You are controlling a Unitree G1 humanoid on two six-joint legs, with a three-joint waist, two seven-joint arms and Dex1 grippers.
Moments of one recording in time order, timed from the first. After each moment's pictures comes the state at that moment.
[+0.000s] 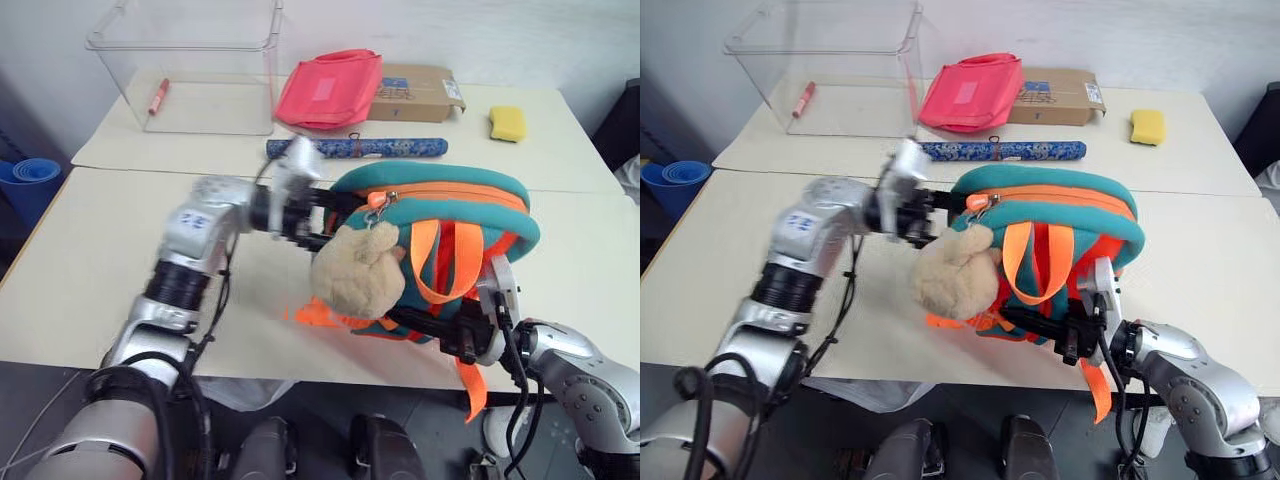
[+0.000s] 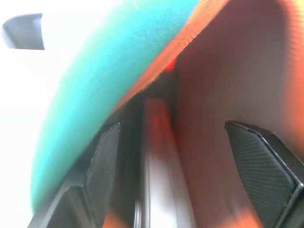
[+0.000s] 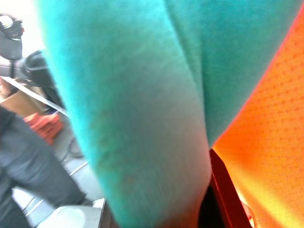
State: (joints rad) left arm -0.96 0.55 -0.09 0.28 -0.46 0.43 -1.39; right arm -0.04 -0.62 -0.15 -0.50 0.87 0.59 0.88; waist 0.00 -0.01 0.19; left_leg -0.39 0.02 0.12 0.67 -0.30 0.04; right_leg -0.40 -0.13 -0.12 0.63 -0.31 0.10
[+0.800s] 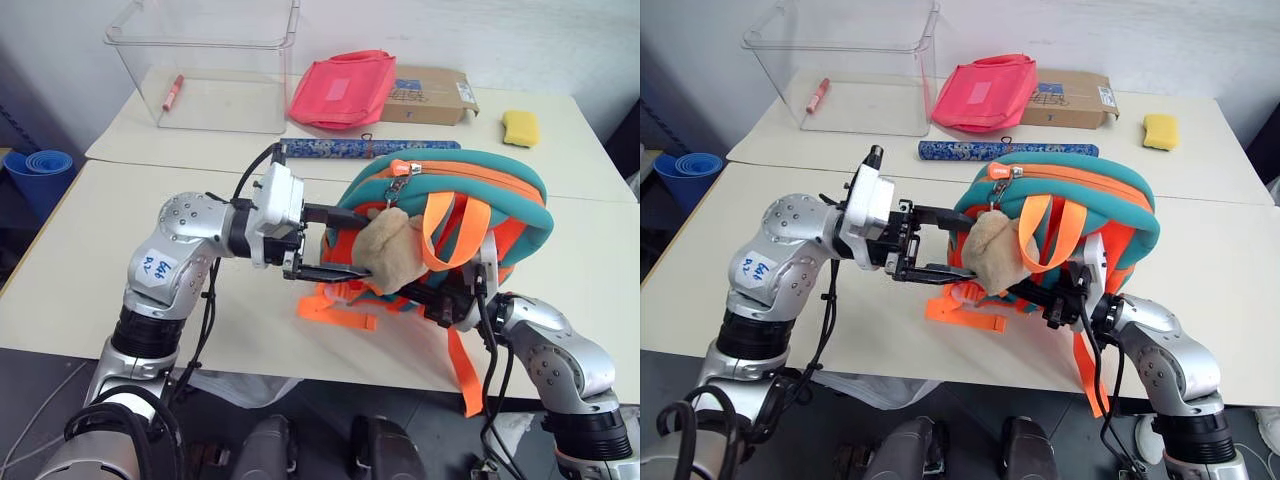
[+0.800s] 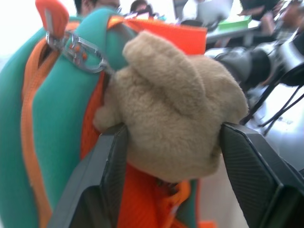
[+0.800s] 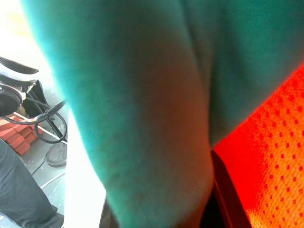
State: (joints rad) left arm -0.75 0.45 -0.14 -0.14 -0.42 0.33 -1.13; right arm -0.20 -0.54 -0.09 -0.32 0.75 0.52 0.91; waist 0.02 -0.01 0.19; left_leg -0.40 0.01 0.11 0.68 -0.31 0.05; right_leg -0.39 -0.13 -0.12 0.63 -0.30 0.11
